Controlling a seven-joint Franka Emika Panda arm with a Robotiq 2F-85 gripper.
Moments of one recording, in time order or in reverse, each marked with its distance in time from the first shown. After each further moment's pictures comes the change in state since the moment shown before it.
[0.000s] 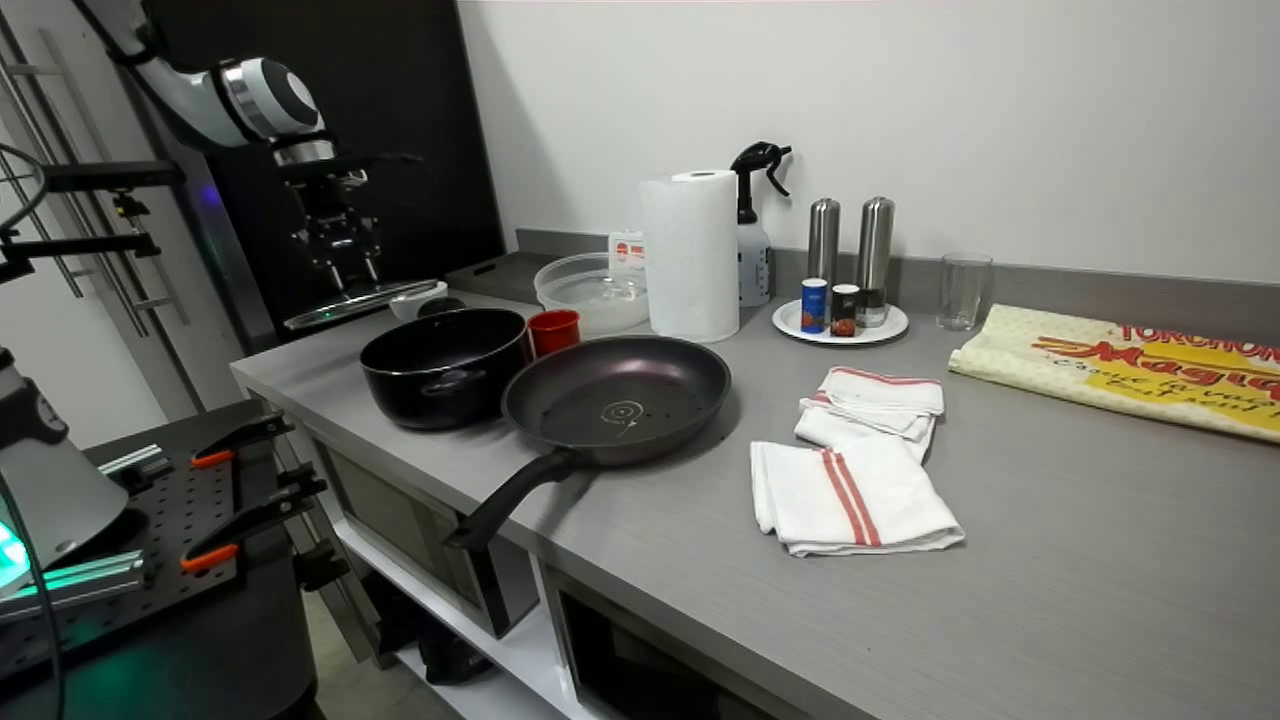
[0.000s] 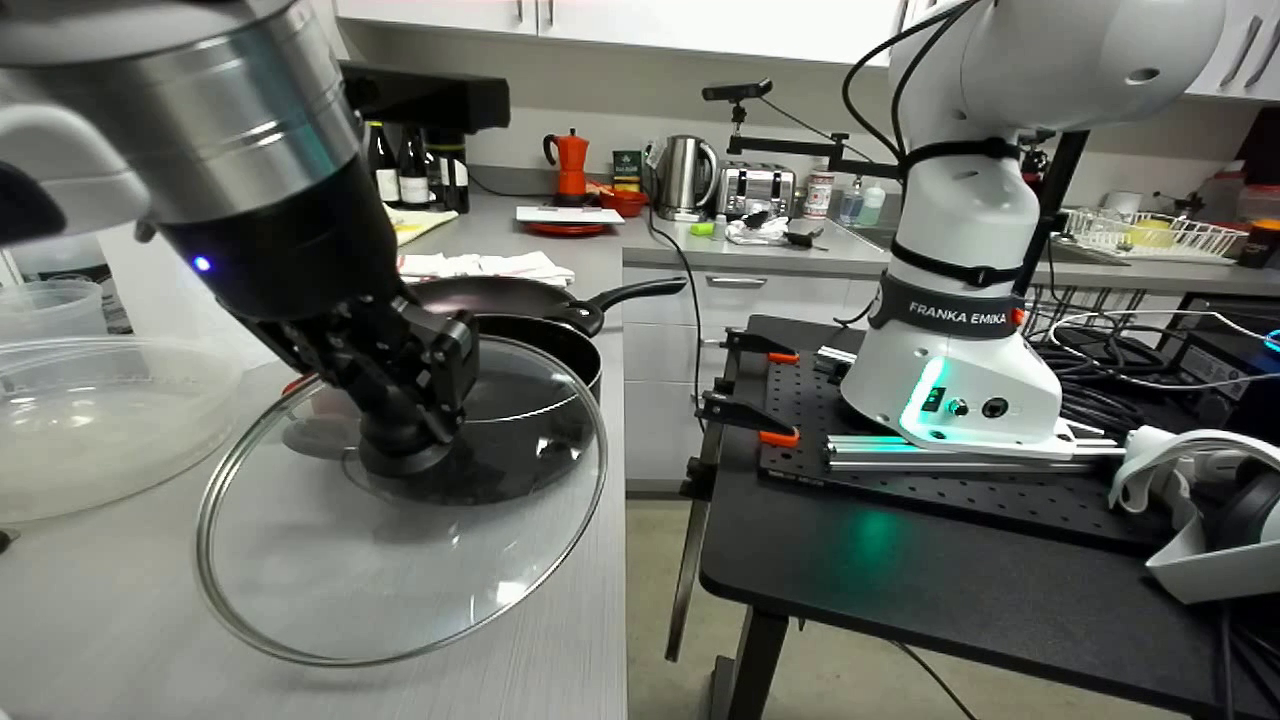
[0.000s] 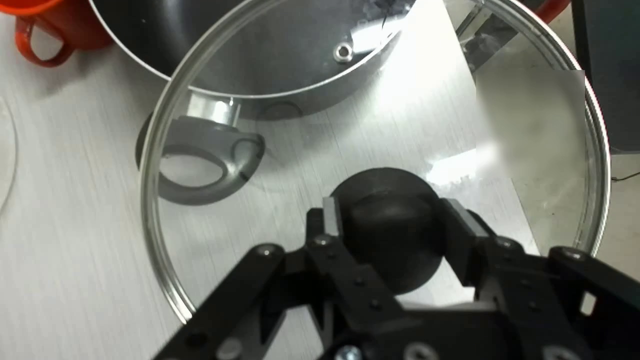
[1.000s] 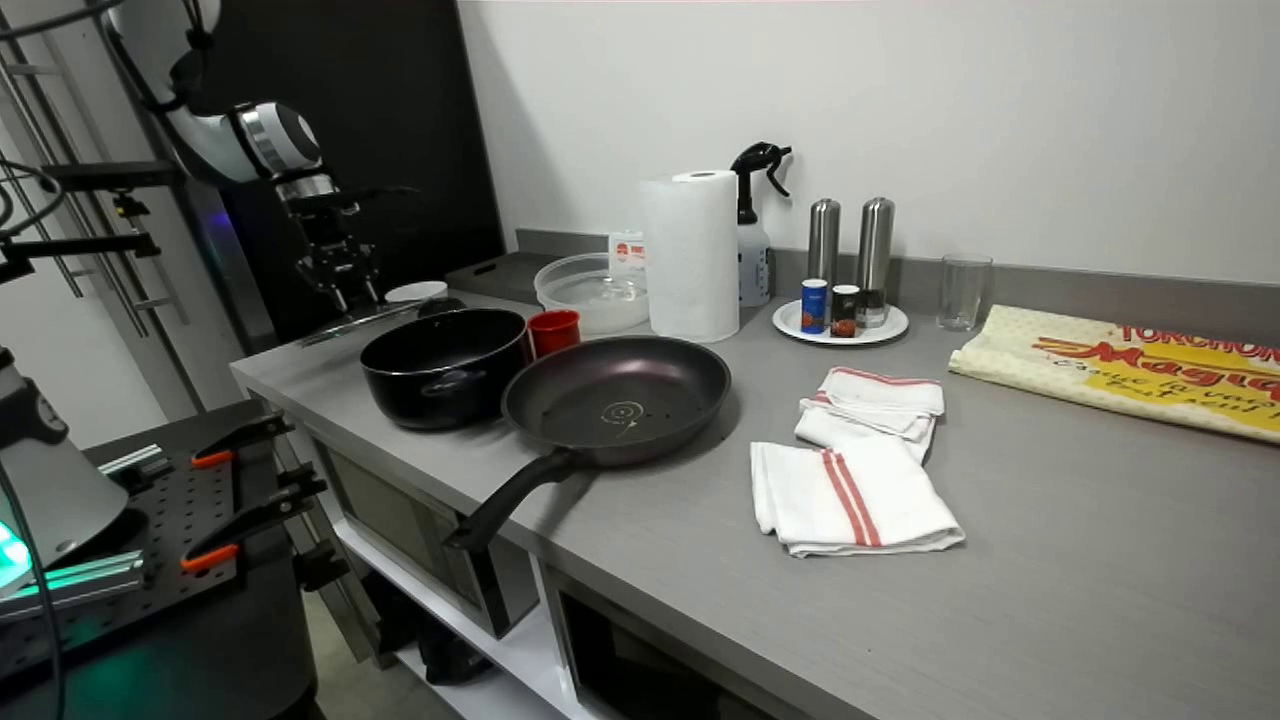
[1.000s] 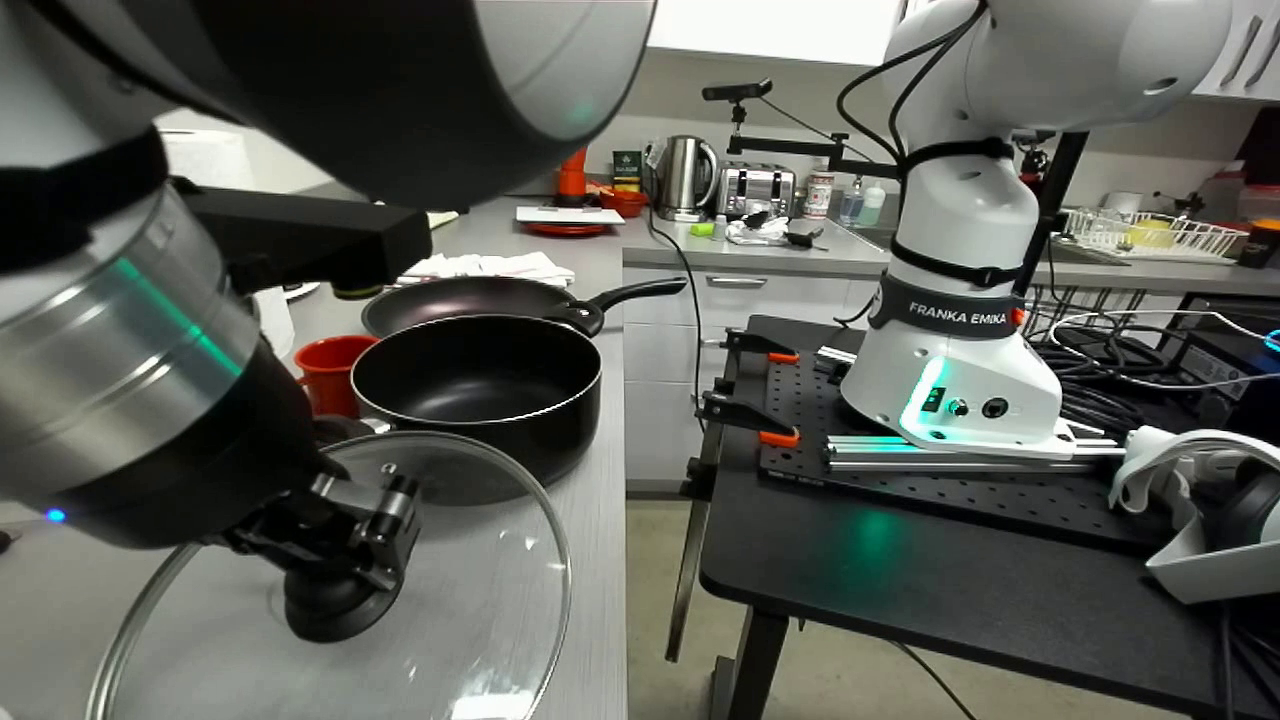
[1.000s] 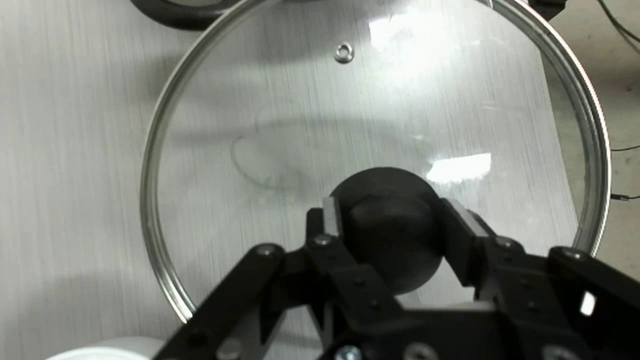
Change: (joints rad) arm 0.102 0.227 0.000 0.191 -0.099 -0.005 -0.013
